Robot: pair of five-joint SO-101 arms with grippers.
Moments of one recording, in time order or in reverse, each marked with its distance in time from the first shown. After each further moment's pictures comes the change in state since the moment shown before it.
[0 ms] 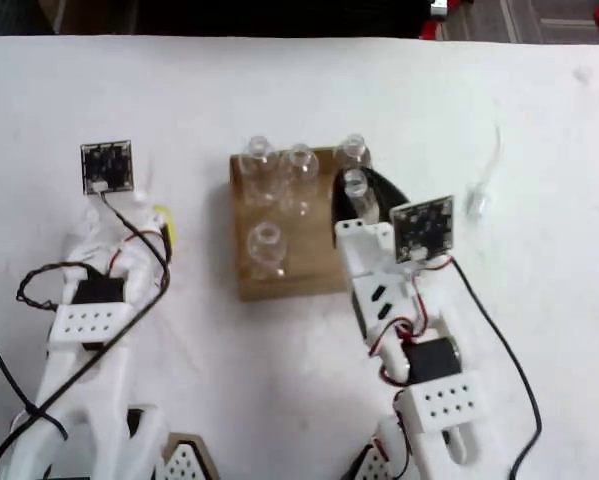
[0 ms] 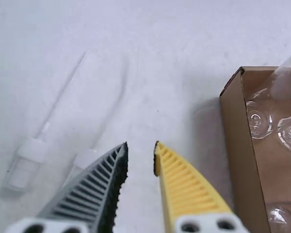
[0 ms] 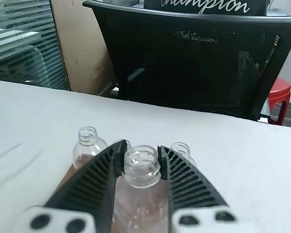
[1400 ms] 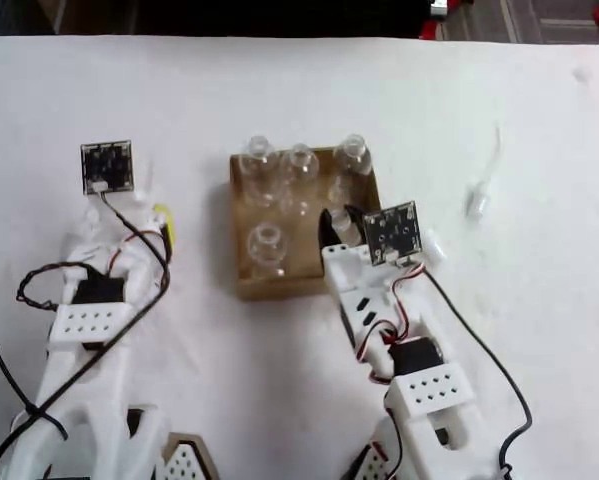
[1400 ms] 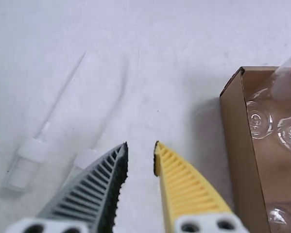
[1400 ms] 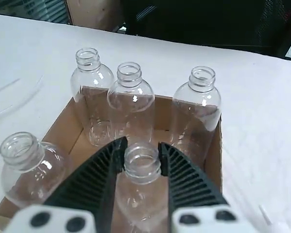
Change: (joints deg) left arm 0.0 0.0 0.0 0.0 0.0; right arm -1.4 8.2 9.1 -4.3 -0.1
